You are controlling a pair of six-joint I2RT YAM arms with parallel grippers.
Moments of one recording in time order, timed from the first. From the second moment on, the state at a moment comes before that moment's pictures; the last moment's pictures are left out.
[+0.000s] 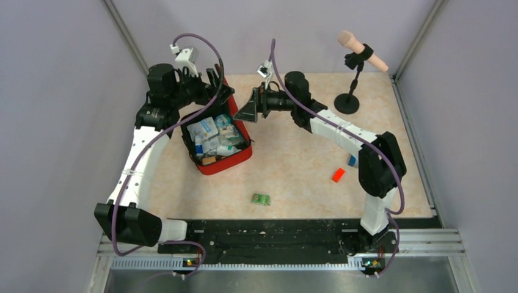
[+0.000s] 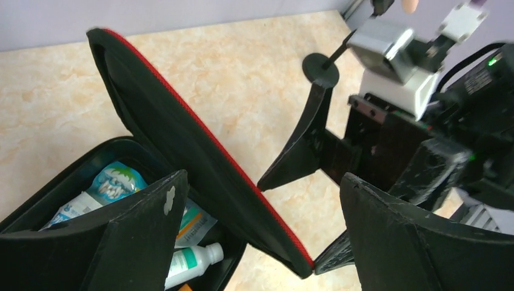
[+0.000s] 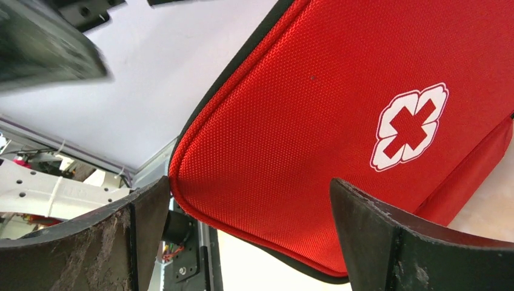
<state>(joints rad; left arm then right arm) -0.13 1.33 1.46 -0.37 0.51 -0.29 0.62 1.87 1.51 0.23 -0.79 0.53</state>
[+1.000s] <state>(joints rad) -0.13 1.42 1.33 -0.17 0.68 -0.55 0.63 1.85 1.46 0.36 -0.83 0.67</state>
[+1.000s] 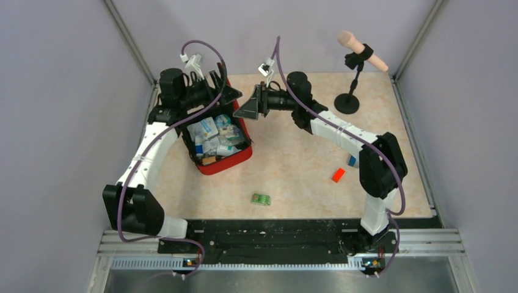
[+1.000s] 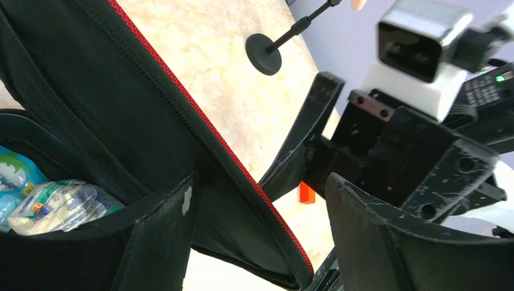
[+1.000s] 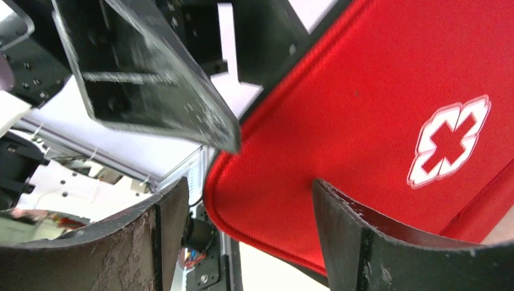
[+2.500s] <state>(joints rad) -0.10 1.23 1.23 -0.46 0.43 -0.20 0.67 1.85 1.67 -0.05 -0.54 0.28</state>
